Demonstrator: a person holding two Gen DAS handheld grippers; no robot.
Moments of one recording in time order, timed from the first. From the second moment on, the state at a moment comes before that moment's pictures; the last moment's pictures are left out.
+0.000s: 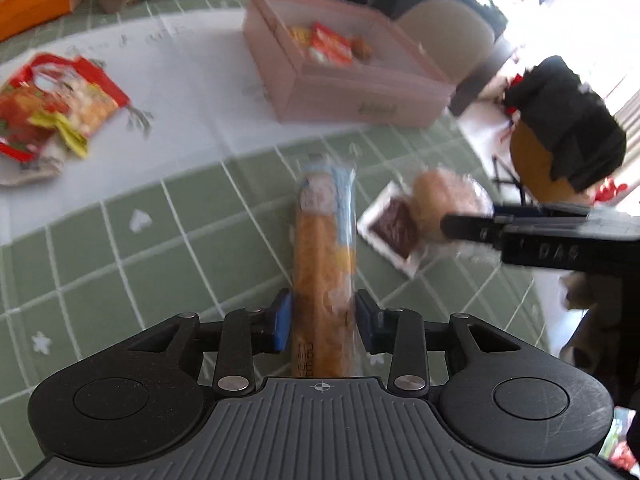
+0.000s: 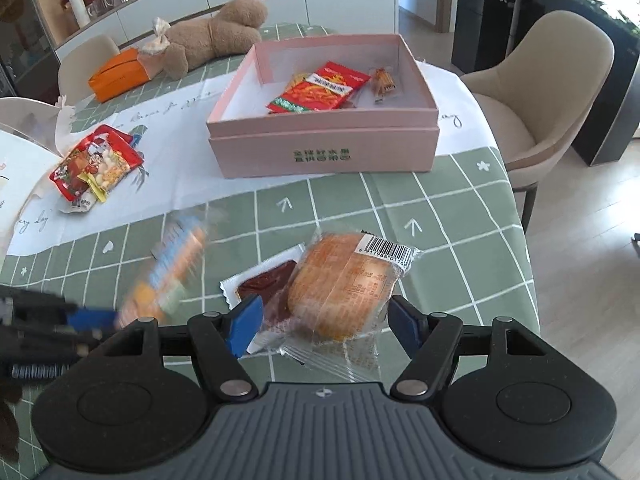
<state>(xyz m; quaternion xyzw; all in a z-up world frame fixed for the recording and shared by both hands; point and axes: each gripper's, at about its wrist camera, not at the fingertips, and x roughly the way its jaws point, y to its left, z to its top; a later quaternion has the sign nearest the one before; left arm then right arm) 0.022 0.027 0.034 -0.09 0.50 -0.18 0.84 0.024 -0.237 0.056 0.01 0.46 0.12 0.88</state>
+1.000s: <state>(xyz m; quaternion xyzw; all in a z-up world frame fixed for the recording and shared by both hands) -0.053 0.193 0.028 -0.19 0.47 0.02 0.86 0.179 0.024 0.046 0.03 0.53 0.18 0.83</state>
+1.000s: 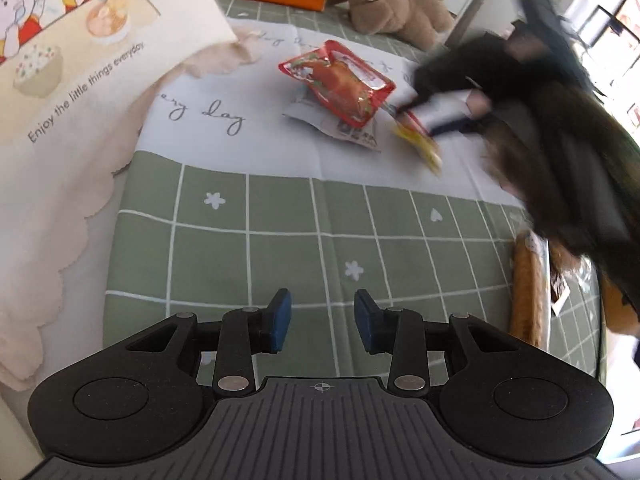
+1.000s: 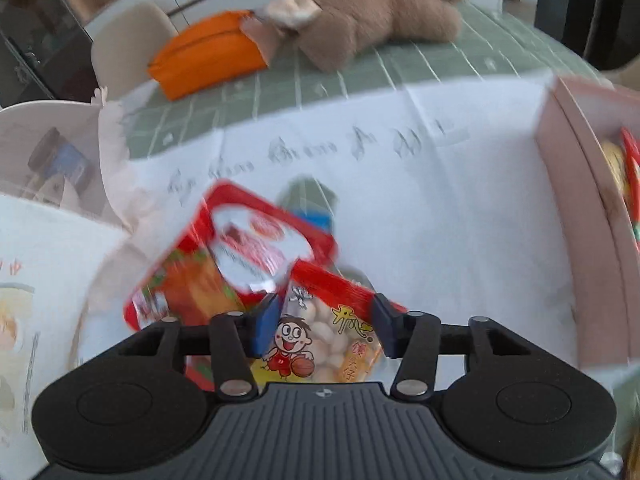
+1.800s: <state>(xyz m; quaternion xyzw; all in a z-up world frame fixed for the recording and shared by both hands) 0.030 -0.020 0.032 0.03 0.49 -0.15 0.86 0.046 -0.224 0.092 0.00 0.47 0.09 0.88</state>
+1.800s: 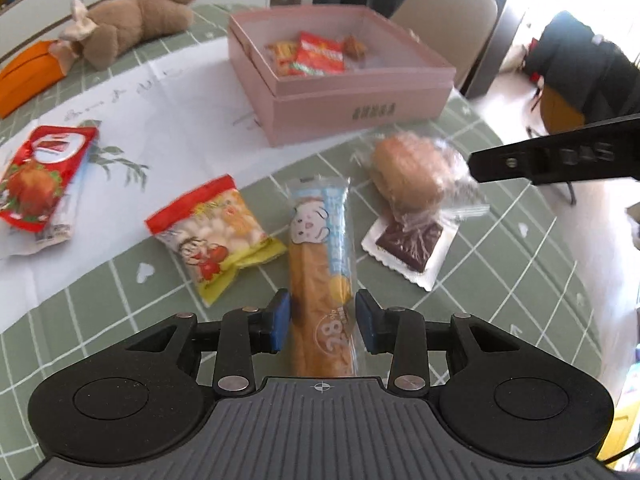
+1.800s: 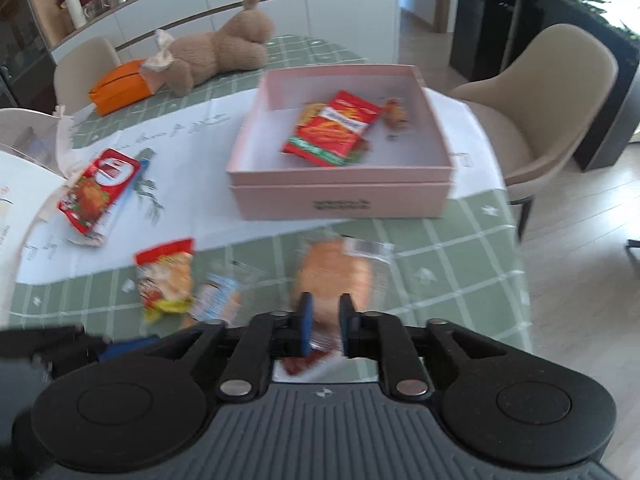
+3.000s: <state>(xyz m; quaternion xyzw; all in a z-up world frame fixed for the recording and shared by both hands) -0.052 0.100 0.033 -0.11 0.51 -0.03 0.85 0.101 -0.065 0.025 -0.09 0.51 0.22 0.83</state>
